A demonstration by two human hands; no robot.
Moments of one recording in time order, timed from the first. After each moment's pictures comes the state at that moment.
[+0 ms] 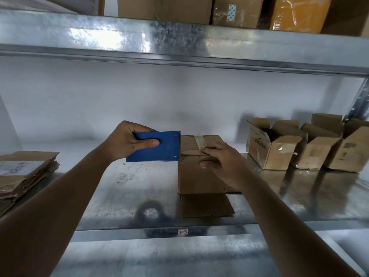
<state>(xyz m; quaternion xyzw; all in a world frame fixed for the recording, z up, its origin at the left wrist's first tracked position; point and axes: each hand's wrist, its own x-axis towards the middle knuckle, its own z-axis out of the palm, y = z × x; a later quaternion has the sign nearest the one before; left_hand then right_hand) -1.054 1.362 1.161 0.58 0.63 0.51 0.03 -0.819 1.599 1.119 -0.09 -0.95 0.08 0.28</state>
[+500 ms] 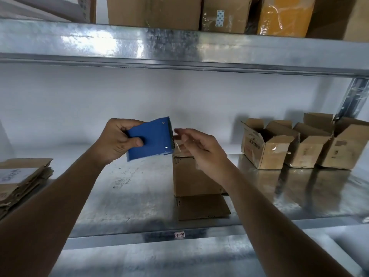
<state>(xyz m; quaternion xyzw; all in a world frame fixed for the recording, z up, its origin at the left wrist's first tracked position) -1.050 1.357 1.172 0.61 0.51 0.61 0.06 -0.831 1.533 1.157 0.00 -0.82 0.47 0.33</state>
